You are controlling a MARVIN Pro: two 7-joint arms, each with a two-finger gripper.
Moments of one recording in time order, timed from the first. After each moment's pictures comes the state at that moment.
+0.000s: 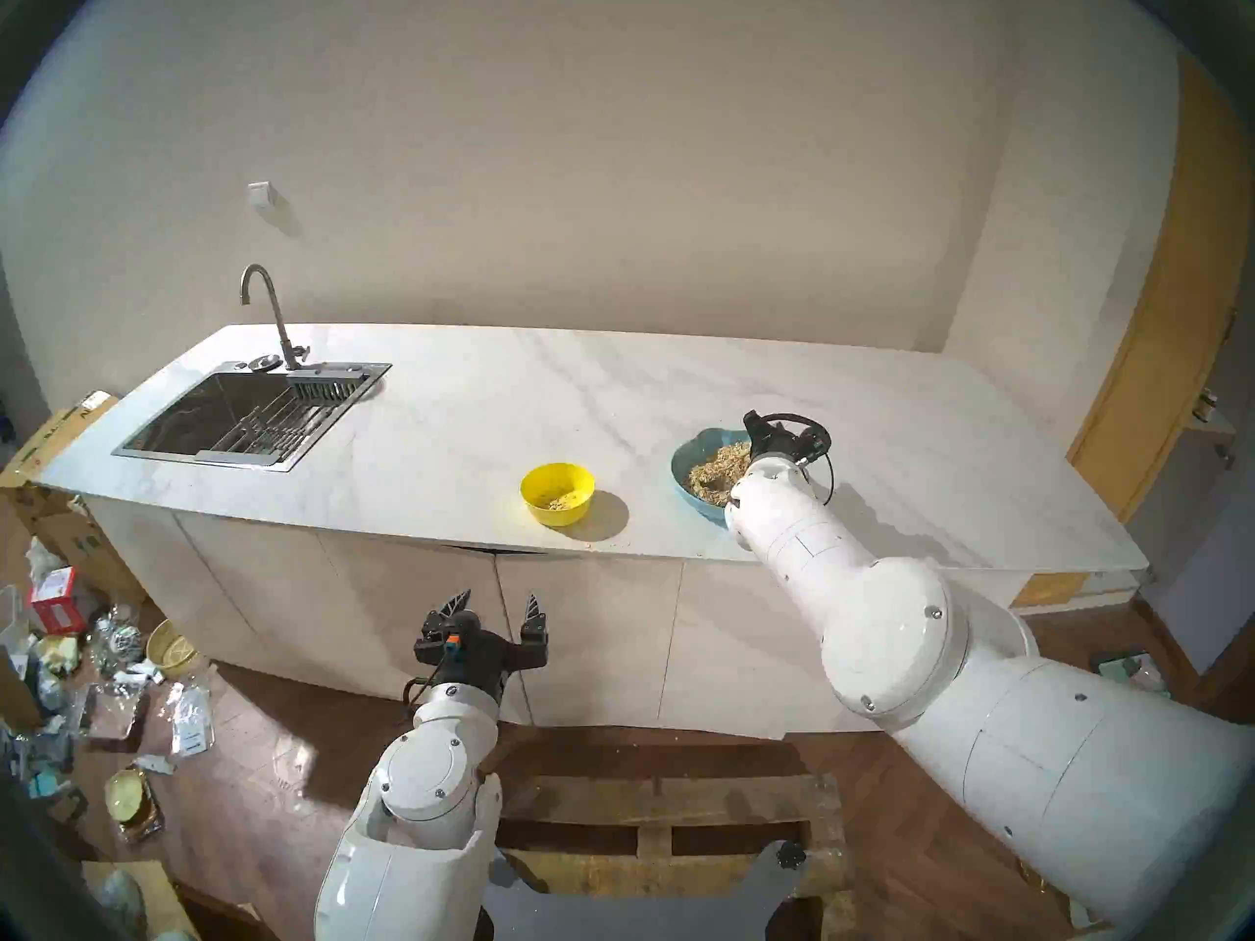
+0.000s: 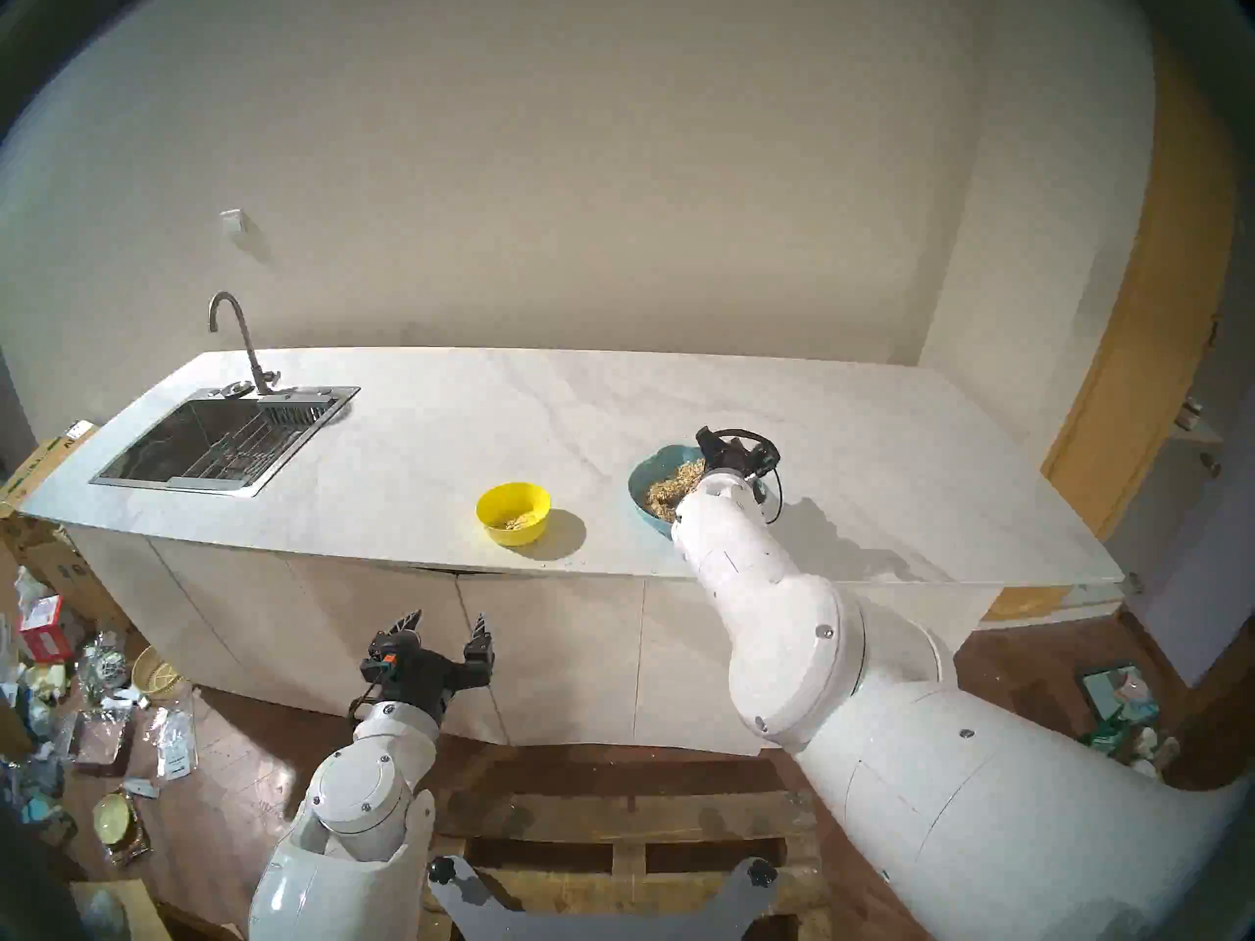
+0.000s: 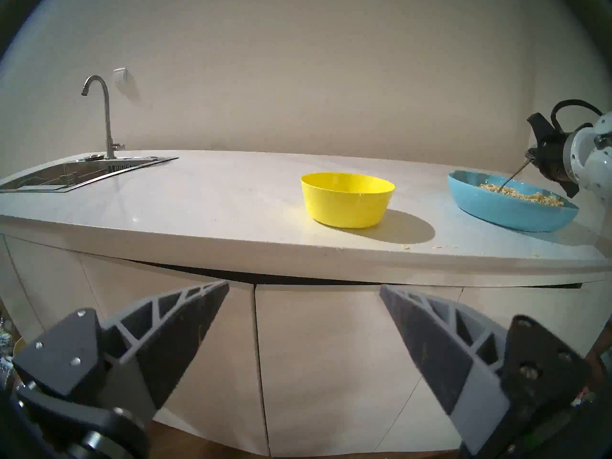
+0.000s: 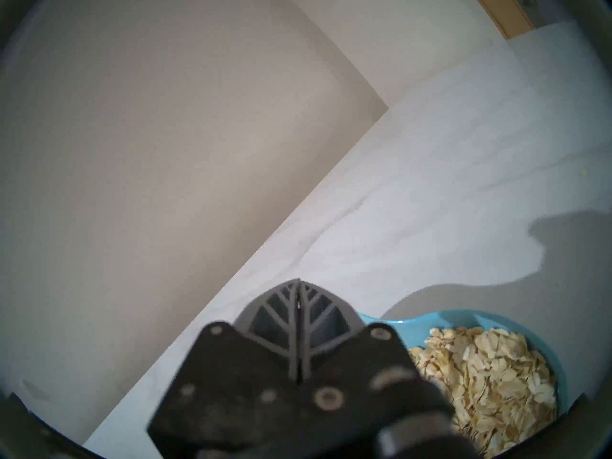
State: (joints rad) left arm 1.91 -1.57 -1.53 -1.78 -0.01 -0.01 0.04; right arm -0.59 -1.70 2.04 -0.28 0.41 -0.42 0.00
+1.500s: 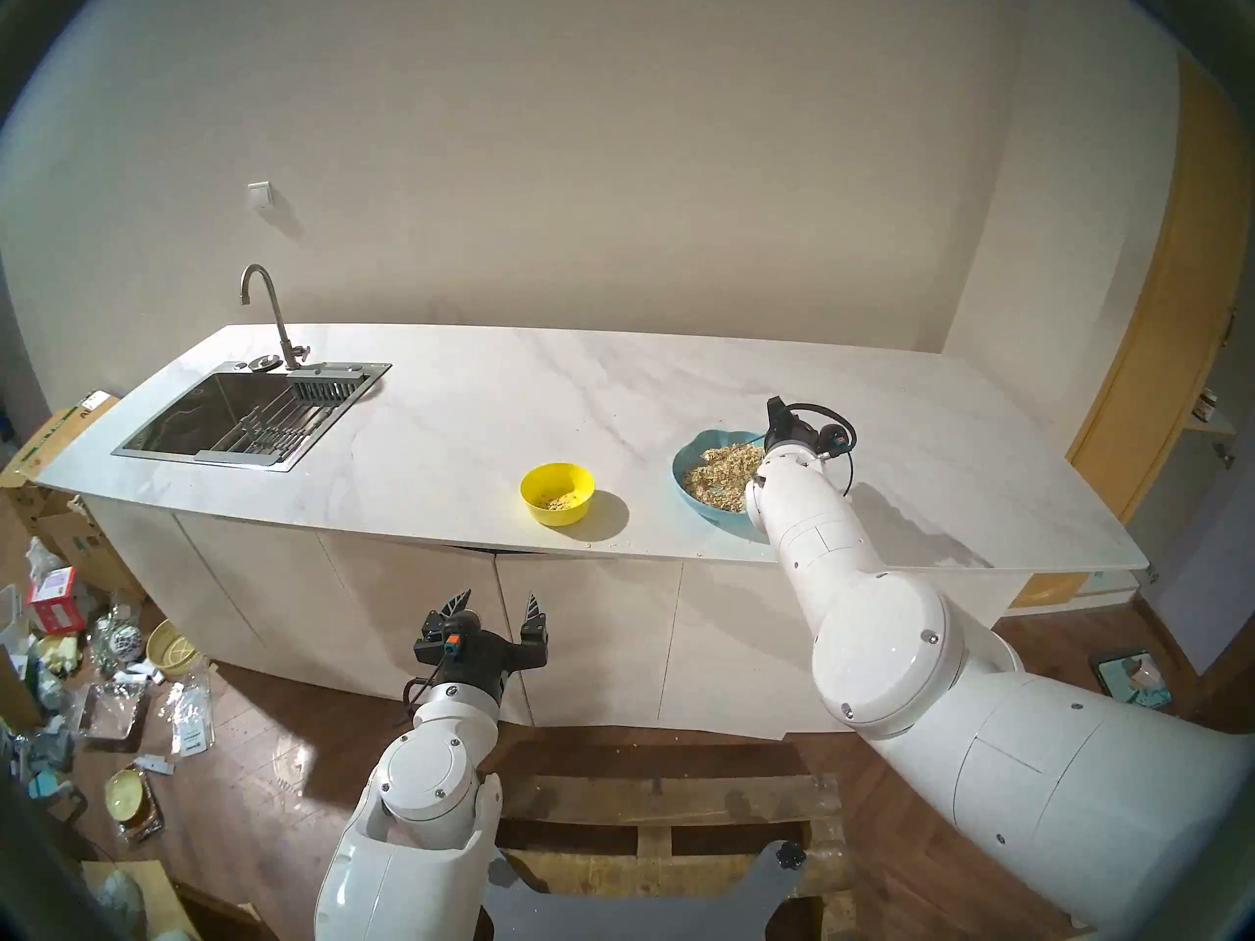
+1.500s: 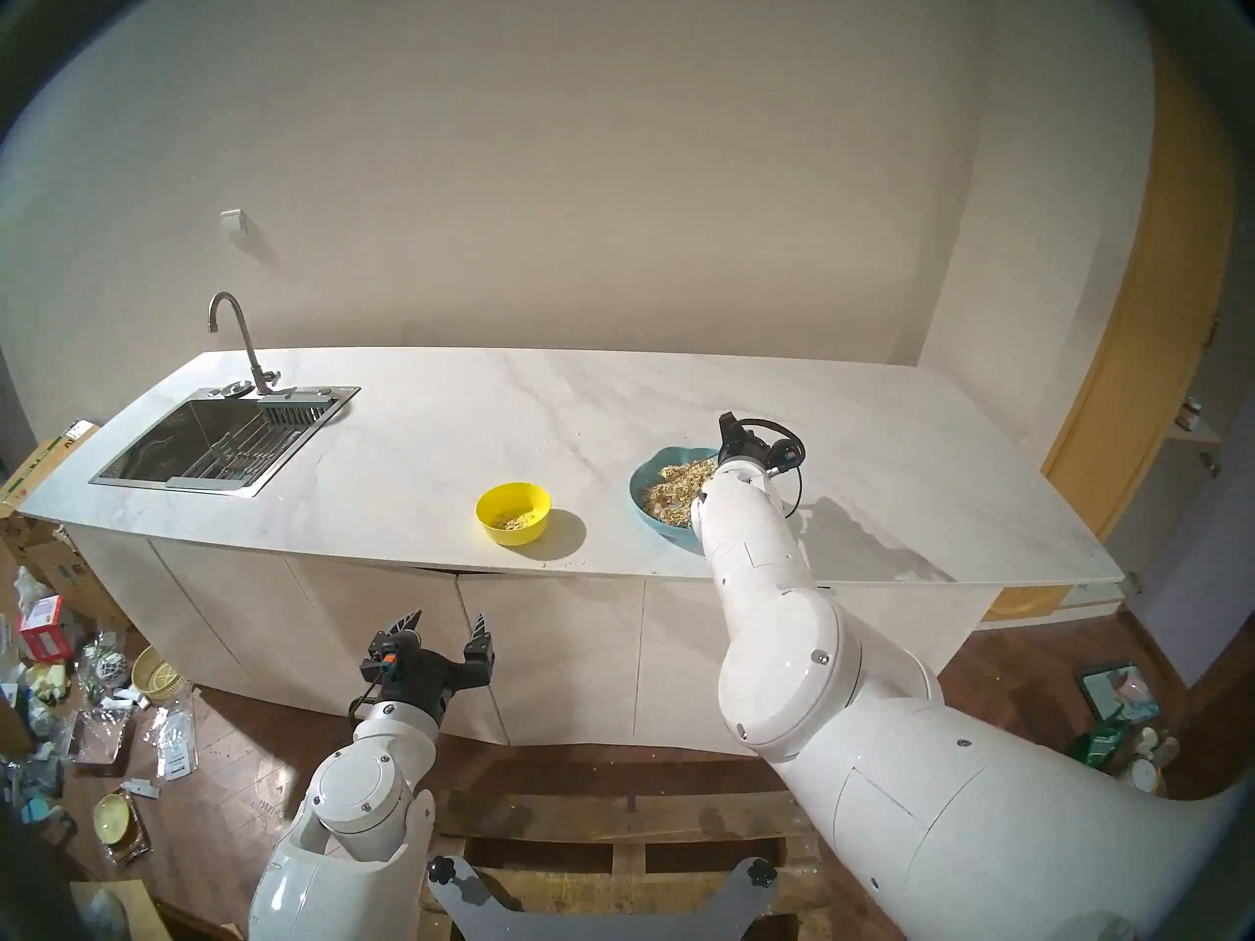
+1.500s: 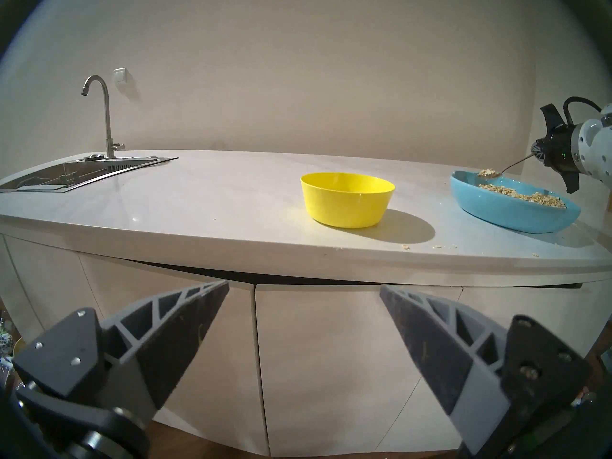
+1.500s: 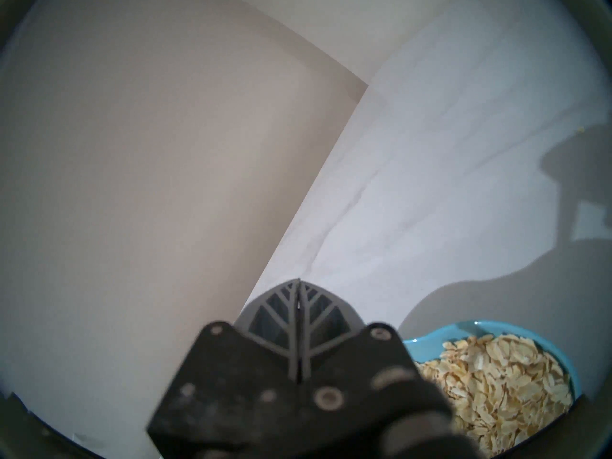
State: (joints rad) left arm 1.91 -1.57 -1.53 -1.78 -0.01 -0.01 0.04; right arm -0.63 -1.72 2.14 -0.46 0.50 -0.25 0.04
